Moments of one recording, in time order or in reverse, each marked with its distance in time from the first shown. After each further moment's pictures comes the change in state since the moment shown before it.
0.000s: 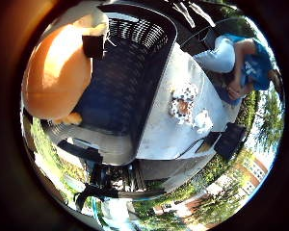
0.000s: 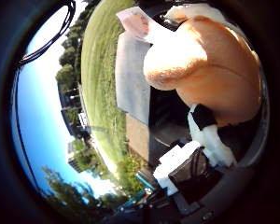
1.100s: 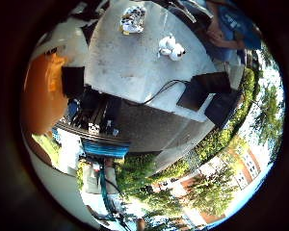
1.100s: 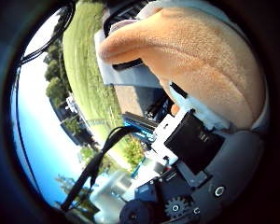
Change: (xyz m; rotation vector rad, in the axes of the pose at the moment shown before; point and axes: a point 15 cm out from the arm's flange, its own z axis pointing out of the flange) arm 0.074 0.232 -0.119 -0.094 0.057 0.091
